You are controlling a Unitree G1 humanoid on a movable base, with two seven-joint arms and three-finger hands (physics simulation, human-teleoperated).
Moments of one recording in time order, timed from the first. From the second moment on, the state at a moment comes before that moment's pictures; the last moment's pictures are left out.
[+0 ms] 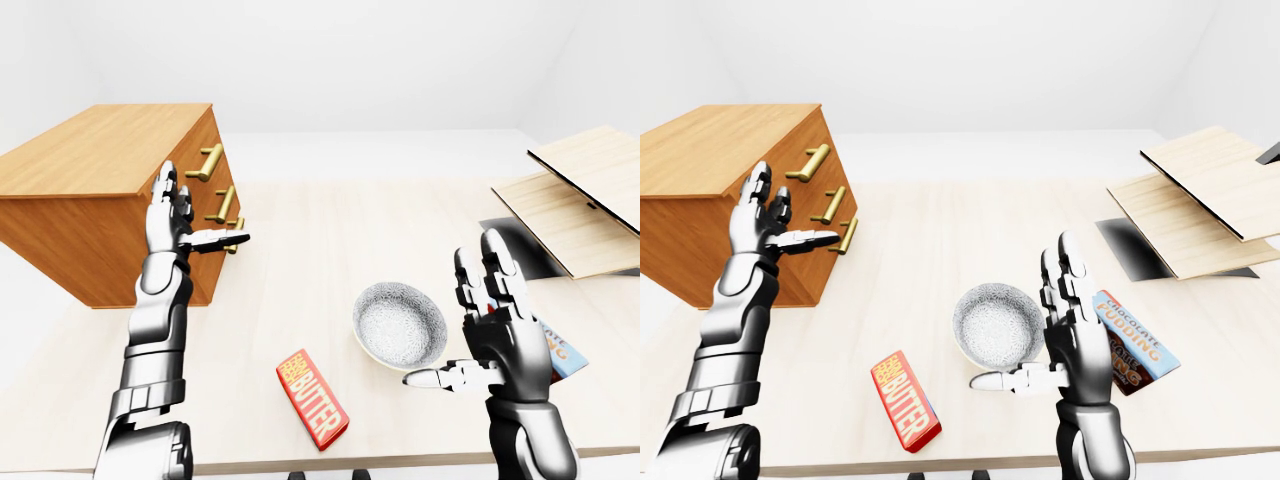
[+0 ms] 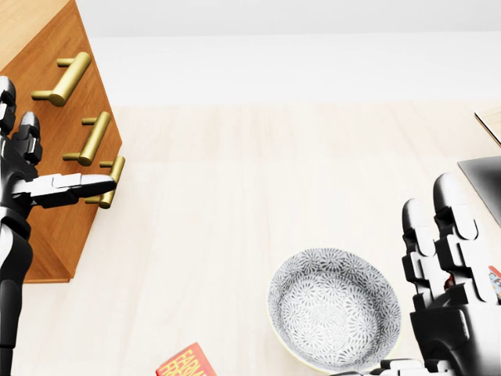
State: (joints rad) left arm -0.53 0.32 0.22 0.29 -0.24 0.09 0.01; right arm 0.40 0.03 -0.06 -0.68 0.13 -0.05 0.19
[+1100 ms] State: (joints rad) left arm -0.08 0.09 0.08 -0.72 -0.05 0.09 -0.06; right arm 0.40 0.03 -0.07 -0.69 0.13 -0.05 0.19
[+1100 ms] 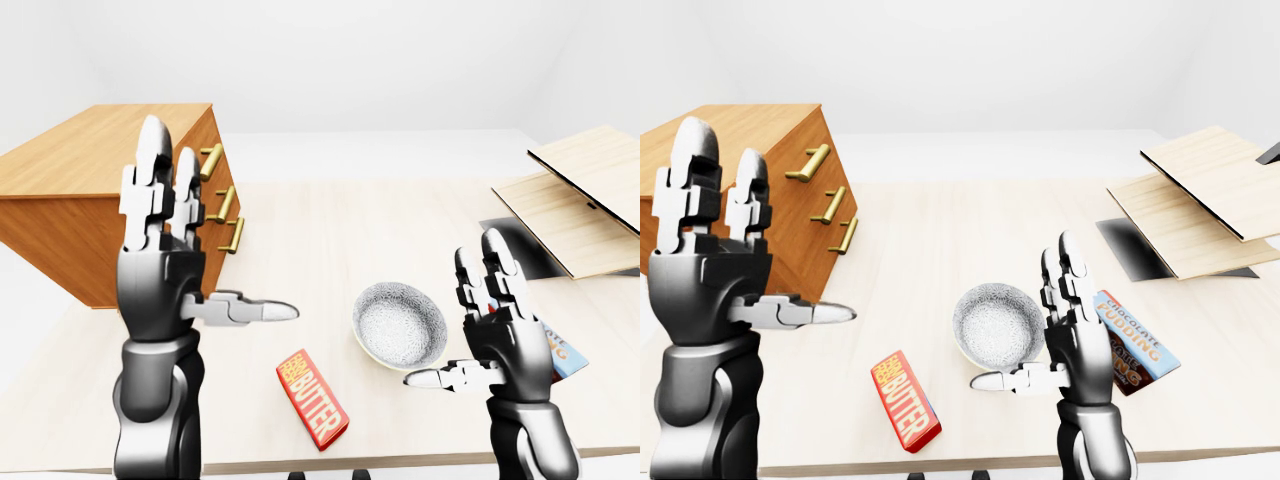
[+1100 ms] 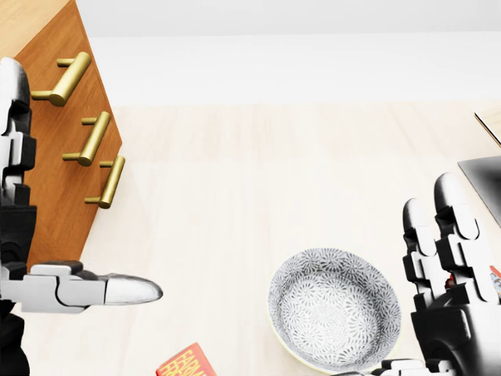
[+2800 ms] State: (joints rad) left arm 0.09 -0.05 -0.58 -0.91 0.94 0.09 -0.12; right arm 0.38 0.14 -0.37 -0.90 0.33 0.09 0.35
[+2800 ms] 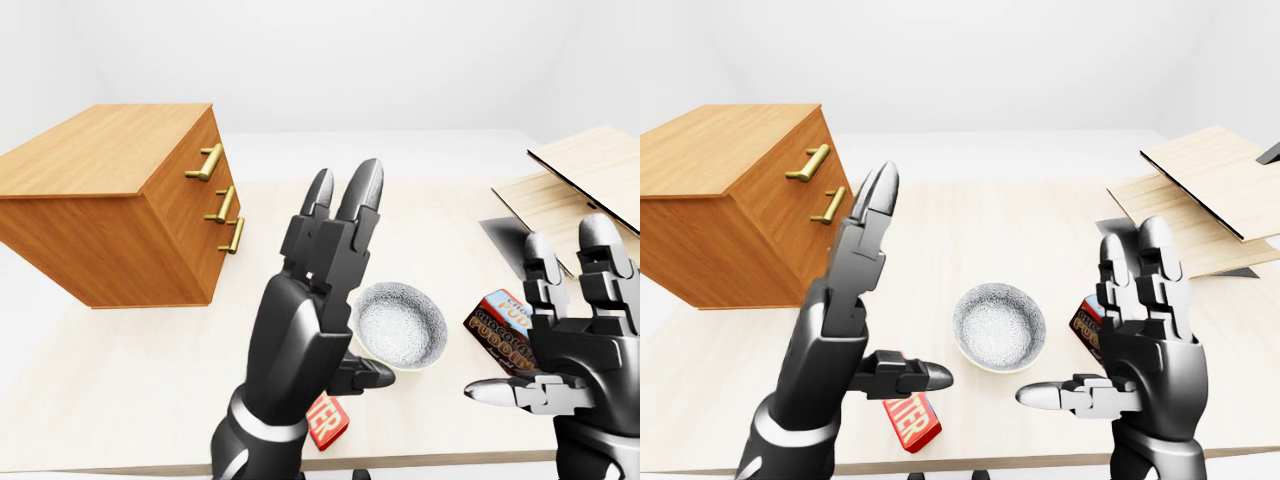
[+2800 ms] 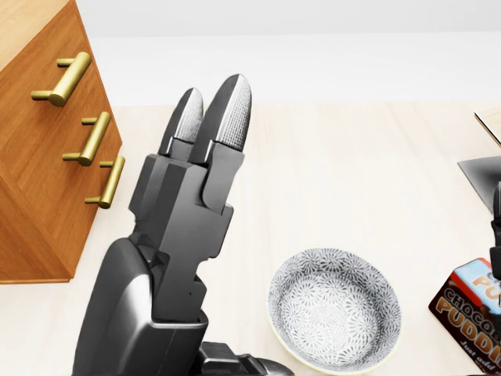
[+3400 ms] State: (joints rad) left arm 0.10 -0.07 -0.65 -0.85 1.11 0.09 -0.15; right arm 0.36 0.14 -0.41 -0.92 0.36 0.09 0.35
